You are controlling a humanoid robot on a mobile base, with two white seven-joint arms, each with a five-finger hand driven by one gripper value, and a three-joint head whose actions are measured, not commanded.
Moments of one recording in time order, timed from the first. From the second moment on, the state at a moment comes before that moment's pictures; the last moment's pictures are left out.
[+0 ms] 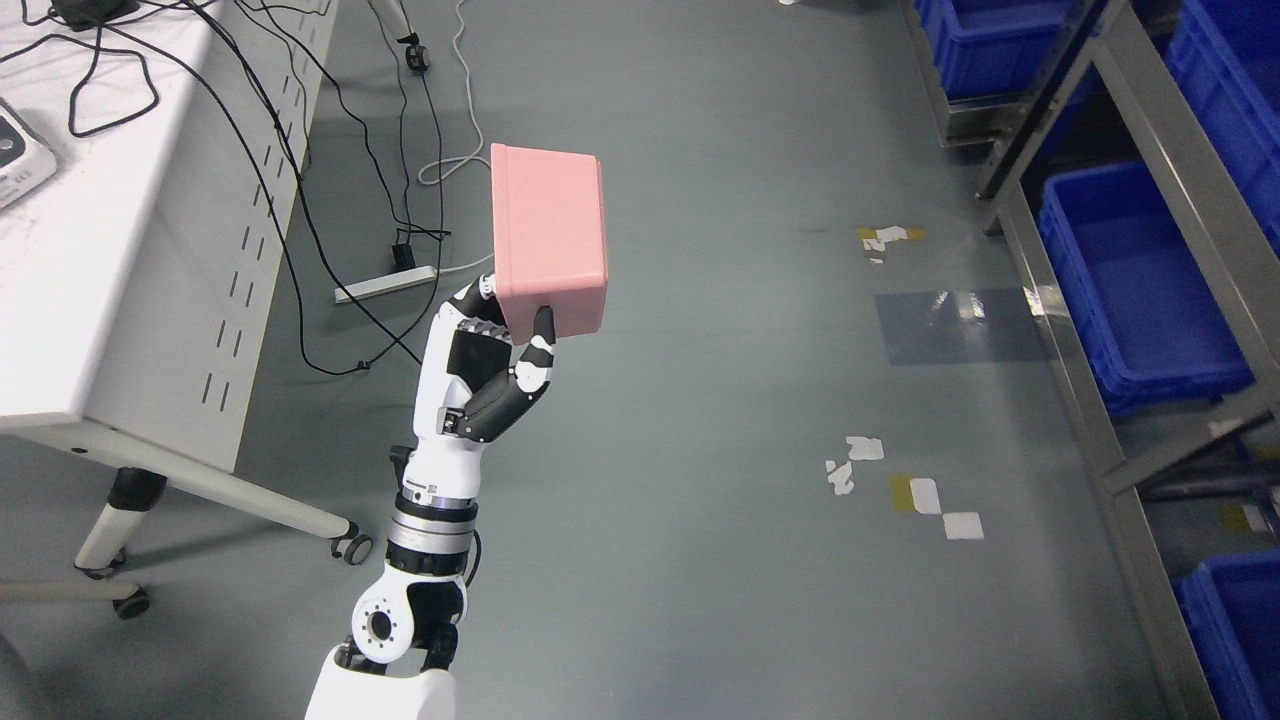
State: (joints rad) left arm -0.12 0.00 -0.24 -1.60 0.34 -0.50 -0.24; right arm 0.00 0.00 0.00 0.00 0.00 -0.06 -0.01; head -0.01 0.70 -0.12
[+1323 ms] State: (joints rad) left arm -0.09 0.00 -0.24 -1.62 0.34 -0.50 -0.22; right arm 0.00 0.00 0.00 0.00 0.00 -0.06 -0.01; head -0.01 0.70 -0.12
